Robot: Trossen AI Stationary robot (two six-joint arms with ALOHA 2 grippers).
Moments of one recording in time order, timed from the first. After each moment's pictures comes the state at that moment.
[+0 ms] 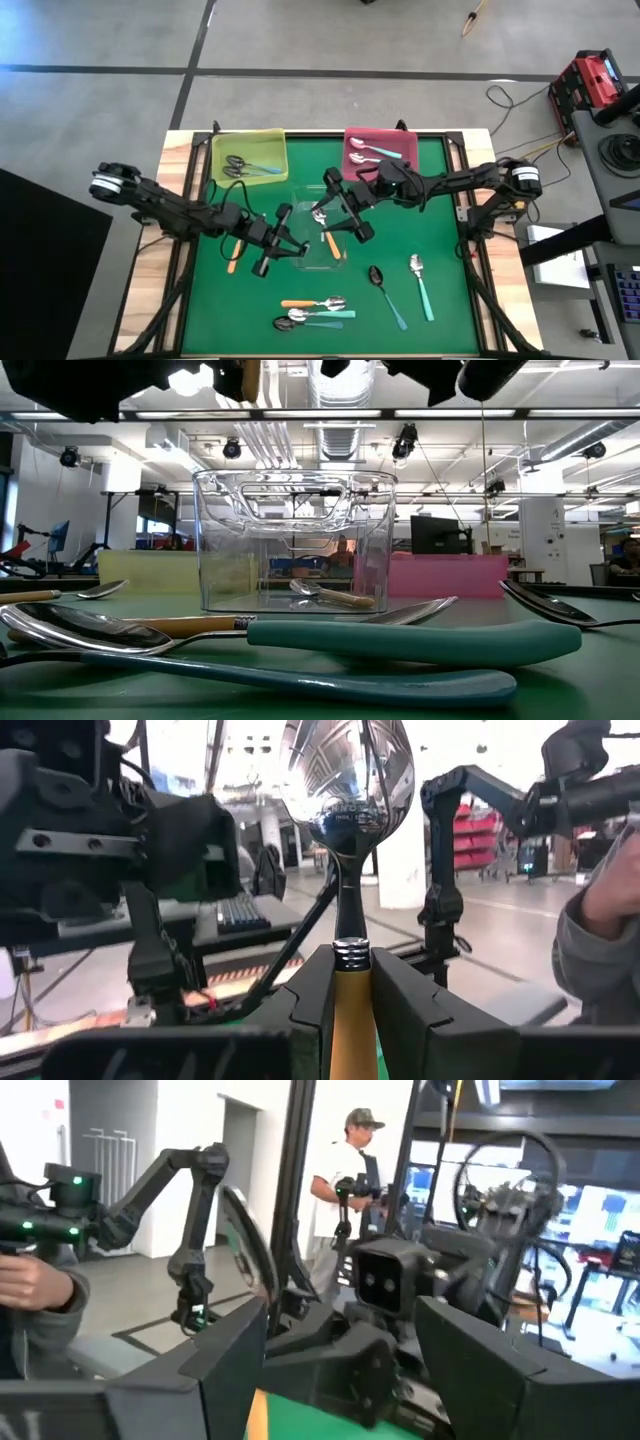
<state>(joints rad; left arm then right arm) -0.21 1.38 0.50 1.08 0.19 0.06 -0.08 1.60 1.02 0.81 -0.64 -0.06</state>
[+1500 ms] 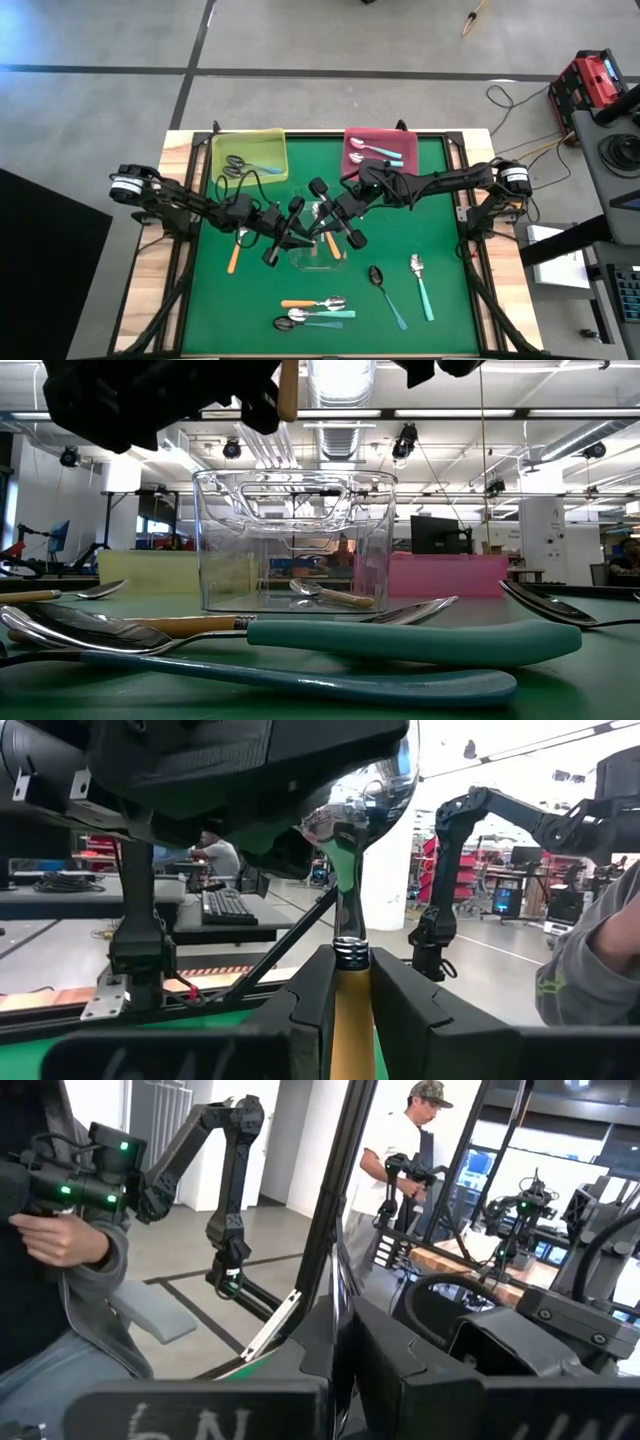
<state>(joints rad) -0.08 1.55 0.53 1.27 0.33 -0.14 -0.04 1.67 1.21 0.54 -0.73 -0.23</state>
